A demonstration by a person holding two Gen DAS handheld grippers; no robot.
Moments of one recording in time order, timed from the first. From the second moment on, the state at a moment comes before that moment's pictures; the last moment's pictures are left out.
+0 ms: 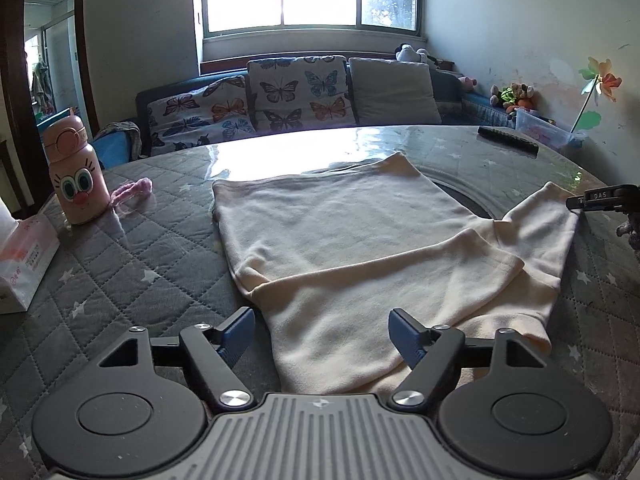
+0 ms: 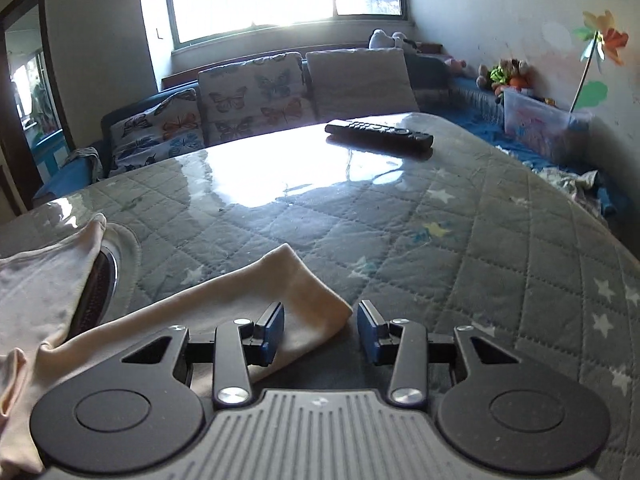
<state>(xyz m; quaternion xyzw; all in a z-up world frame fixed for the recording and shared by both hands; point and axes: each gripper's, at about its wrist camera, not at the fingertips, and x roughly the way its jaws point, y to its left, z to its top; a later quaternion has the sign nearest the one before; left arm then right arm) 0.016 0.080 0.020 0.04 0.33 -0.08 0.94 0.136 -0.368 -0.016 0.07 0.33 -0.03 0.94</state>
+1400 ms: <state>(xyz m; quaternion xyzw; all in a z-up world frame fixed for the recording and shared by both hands) -0.007 0.120 0.016 -0.01 0.30 -0.06 0.95 0.080 -0.060 0.069 -0.09 0.29 0.38 0.87</state>
